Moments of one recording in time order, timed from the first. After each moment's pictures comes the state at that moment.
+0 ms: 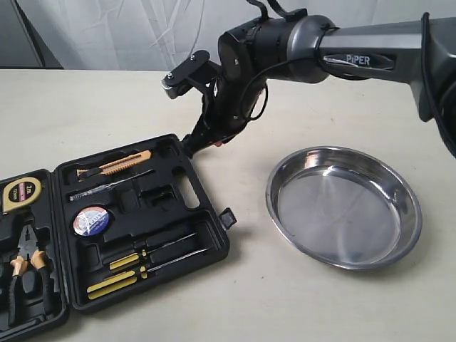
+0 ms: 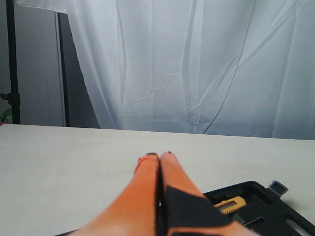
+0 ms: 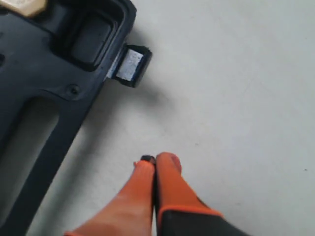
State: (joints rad) left arm 0.10 0.01 0.00 -0.09 0.05 -0.02; right arm 0.64 2.16 -1.67 -0.03 0.73 -0.25
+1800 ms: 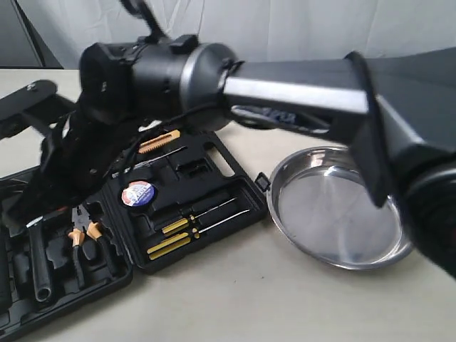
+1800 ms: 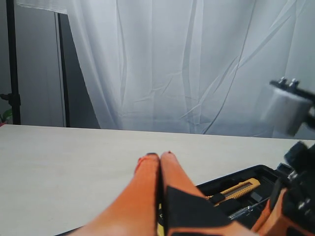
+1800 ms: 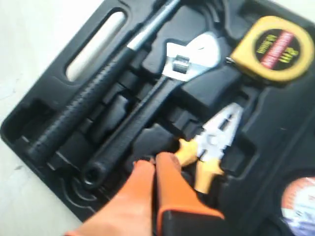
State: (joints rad) left arm 0.10 0.01 0.00 -0.09 0.05 -0.02; right arm 1.00 2.18 -1.82 0.39 0.76 -0.37
